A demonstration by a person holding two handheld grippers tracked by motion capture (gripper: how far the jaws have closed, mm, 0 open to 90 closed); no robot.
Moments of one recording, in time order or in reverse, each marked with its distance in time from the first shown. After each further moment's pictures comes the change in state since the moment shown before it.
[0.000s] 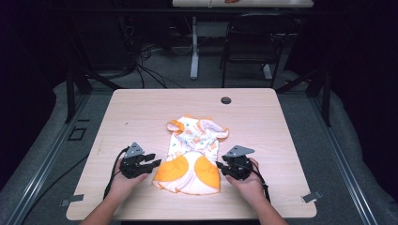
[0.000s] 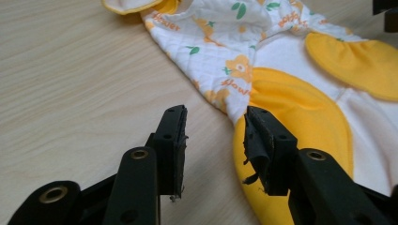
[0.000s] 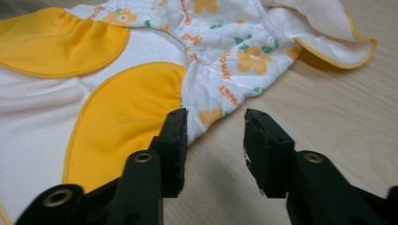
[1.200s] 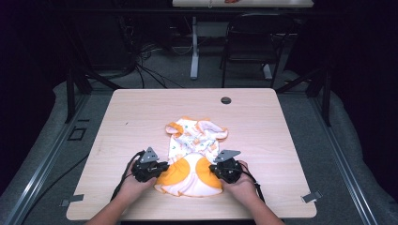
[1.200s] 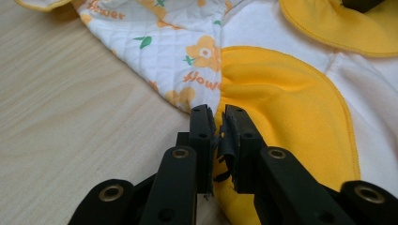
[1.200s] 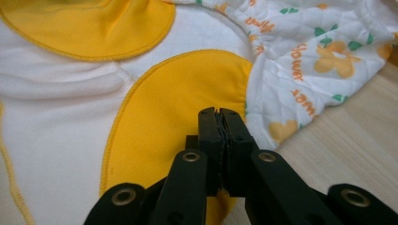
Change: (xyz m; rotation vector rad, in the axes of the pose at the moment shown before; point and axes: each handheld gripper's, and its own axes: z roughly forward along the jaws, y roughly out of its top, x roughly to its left) left arm -0.030 0.002 0.022 0.111 -0.040 0.137; right arm 0.021 0.002 0.021 0.094 0.107 -0.110
